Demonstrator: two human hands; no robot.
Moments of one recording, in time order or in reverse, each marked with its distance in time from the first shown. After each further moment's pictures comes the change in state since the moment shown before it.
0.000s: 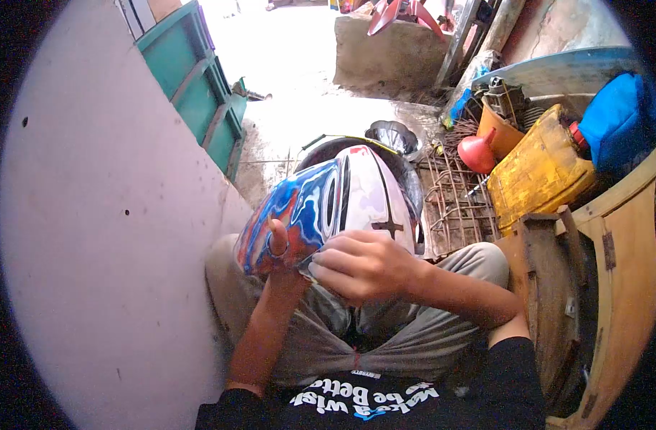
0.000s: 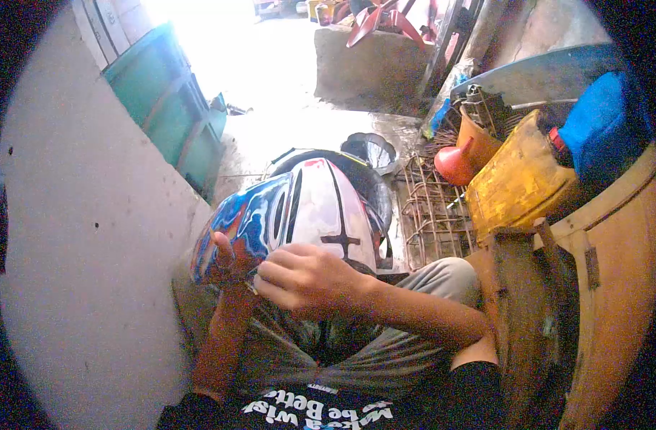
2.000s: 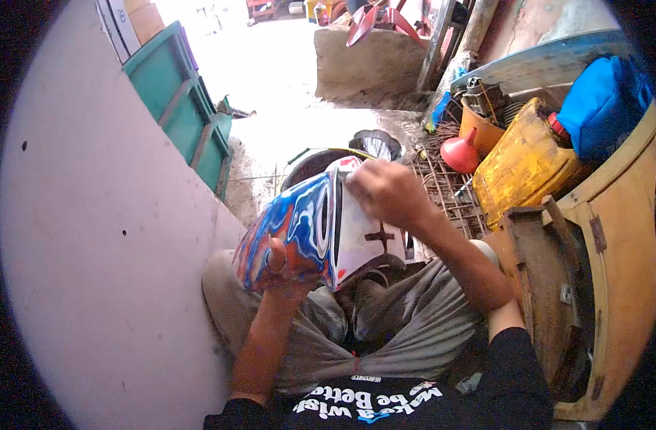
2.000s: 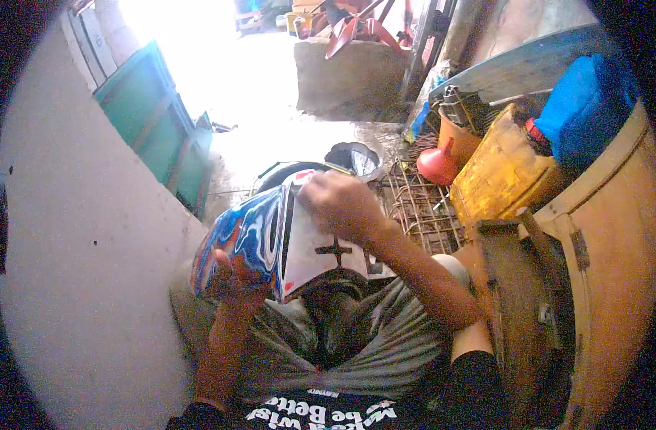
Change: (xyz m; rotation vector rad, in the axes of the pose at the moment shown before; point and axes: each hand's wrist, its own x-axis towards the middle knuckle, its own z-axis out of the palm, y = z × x) left_hand -0.003 -0.022 -0.027 -0.299 -0.161 -0.142; right_hand -0.029 0.099 -0.017 -0.287 -0.014 0.347
